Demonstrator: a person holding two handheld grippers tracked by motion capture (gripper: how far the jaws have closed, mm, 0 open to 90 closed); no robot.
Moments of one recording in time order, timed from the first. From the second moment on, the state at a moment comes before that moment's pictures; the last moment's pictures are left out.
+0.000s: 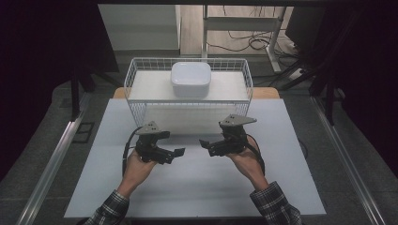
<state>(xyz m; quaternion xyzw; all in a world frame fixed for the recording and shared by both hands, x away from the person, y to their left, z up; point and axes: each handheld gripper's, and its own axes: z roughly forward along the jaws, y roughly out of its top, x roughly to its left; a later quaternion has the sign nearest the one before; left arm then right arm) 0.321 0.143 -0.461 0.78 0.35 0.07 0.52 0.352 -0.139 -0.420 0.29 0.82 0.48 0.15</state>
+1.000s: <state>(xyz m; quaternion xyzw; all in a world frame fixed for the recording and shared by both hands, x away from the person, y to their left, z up) 0.268 0.168 -0.484 0.78 0.37 0.10 0.49 0.309 -0.186 -0.449 0.30 0.82 0.46 0.16</state>
